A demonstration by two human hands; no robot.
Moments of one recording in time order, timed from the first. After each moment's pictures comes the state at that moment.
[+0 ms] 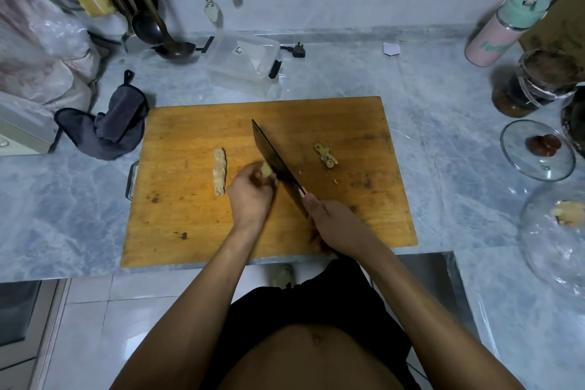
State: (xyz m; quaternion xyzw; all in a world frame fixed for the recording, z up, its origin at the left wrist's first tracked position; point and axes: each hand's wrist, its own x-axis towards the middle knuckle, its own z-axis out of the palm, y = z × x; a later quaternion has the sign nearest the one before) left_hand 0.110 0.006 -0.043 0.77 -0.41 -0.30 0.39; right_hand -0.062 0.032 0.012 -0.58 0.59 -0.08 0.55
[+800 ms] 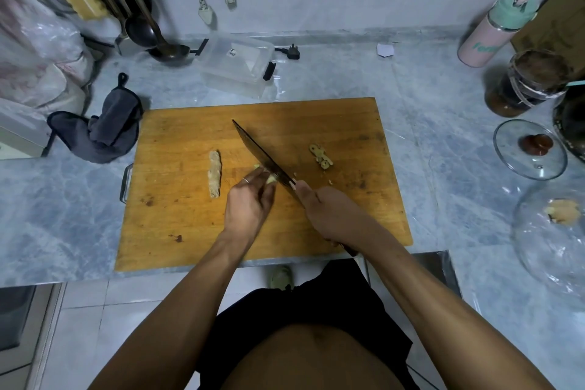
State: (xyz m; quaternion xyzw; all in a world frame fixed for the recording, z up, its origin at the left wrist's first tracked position) left_hand 0.121 0.018 -0.054 0.70 -0.63 -0.22 0.26; right_hand -0.057 0.017 0.051 -0.64 0.58 -0.03 0.50
